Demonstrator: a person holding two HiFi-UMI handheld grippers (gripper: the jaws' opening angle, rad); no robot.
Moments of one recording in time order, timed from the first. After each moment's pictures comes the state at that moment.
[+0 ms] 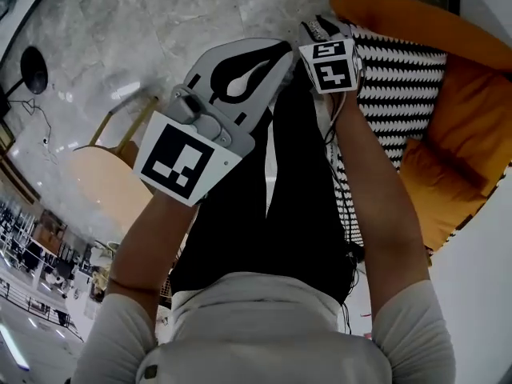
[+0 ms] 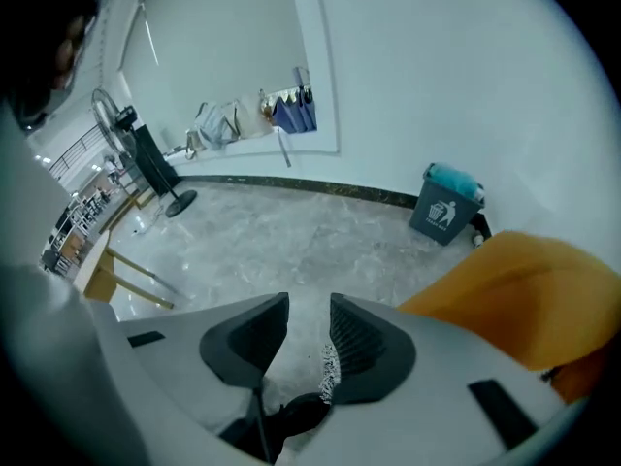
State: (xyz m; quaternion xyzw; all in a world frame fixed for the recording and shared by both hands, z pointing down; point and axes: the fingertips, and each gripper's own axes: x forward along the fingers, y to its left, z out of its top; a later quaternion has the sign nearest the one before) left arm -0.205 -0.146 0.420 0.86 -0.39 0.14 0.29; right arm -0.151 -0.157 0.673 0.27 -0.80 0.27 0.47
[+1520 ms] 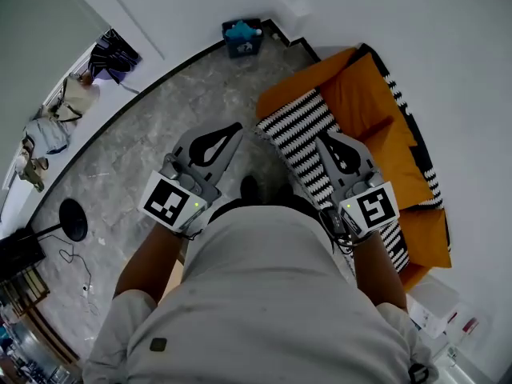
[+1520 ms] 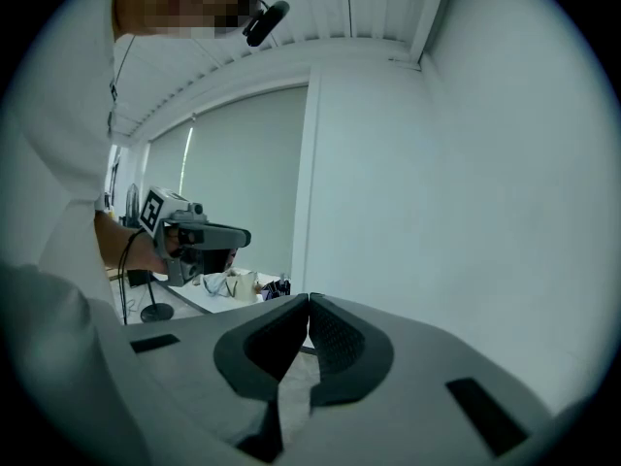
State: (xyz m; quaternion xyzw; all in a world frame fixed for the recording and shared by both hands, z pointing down) left arm -0.162 -0.012 -0.038 0.97 -0.23 0.04 0.04; right arm -0.029 0.019 -0.025 0.47 -0.87 0.02 0.14
